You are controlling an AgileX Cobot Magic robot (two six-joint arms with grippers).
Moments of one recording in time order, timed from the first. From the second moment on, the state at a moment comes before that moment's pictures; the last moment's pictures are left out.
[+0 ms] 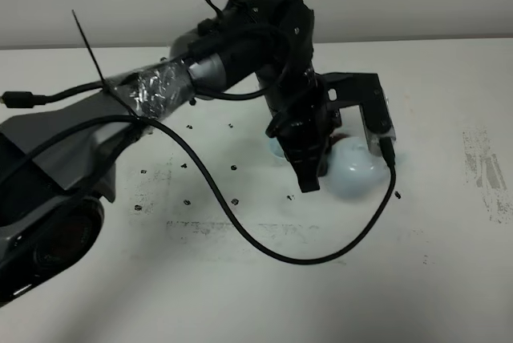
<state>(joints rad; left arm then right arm) -0.69 2.31 -2.10 -0.24 1.19 0.92 0.00 0.01 -0.52 0.04 1.11 -0.09</state>
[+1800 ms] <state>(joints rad) -0.47 1.93 -1.63 -0.05 0.95 0.84 0.00 0.01 -0.52 0.04 1.11 -0.09</state>
